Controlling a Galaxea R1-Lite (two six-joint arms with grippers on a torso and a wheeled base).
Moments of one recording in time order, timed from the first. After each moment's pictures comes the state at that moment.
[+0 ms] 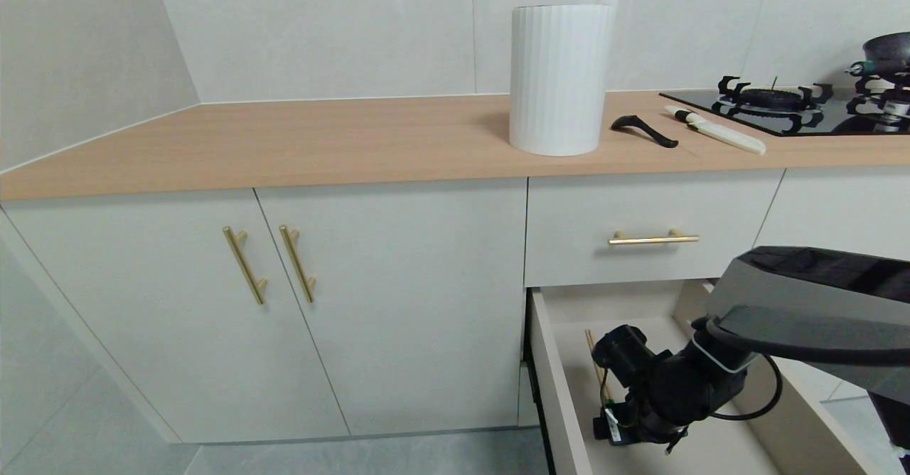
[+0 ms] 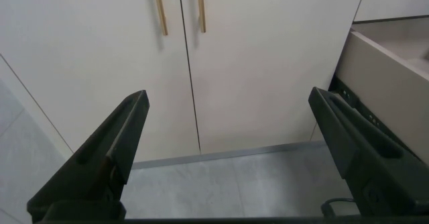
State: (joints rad) left arm 0.00 0.00 0.00 0.01 -0.08 0.02; right arm 0.48 2.36 -0.95 -0.16 -0.22 0.37
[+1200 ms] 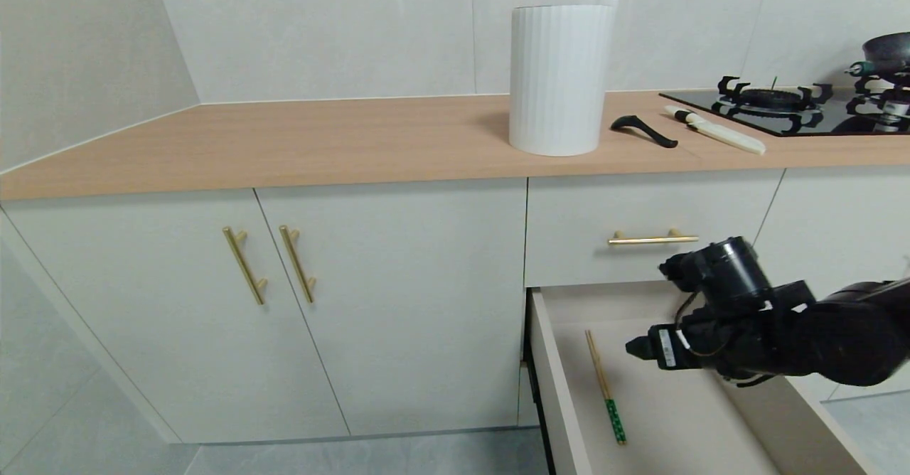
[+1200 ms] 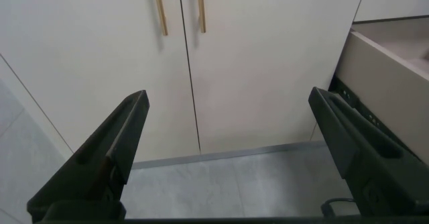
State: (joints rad) left arm 0.00 0.00 0.00 0.01 -0.08 0.02; right arm 0.39 1.82 -0.82 -0.16 -0.20 0.24
